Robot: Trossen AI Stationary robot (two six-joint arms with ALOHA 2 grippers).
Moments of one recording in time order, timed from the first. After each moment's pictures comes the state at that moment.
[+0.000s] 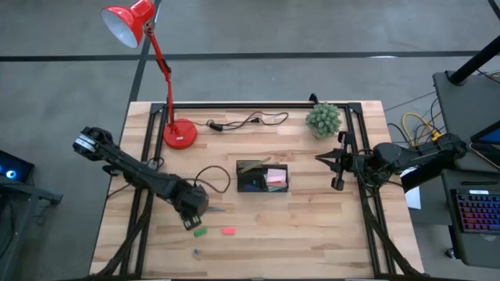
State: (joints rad) left arm -0.48 1.38 0.84 -0.85 0.12 -1.02; right arm 0.25 0.46 0.31 0.33 0.32 -0.53
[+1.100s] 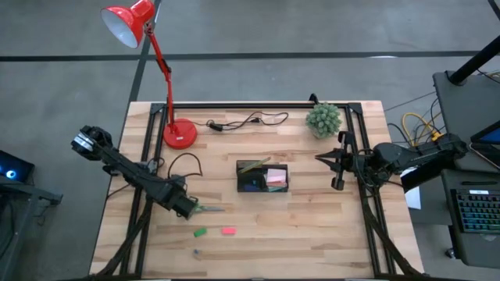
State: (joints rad) left arm -0.55 1.35 0.71 -1.00 -0.01 -1.85; right arm 0.25 0.46 0.31 0.33 0.32 -0.52
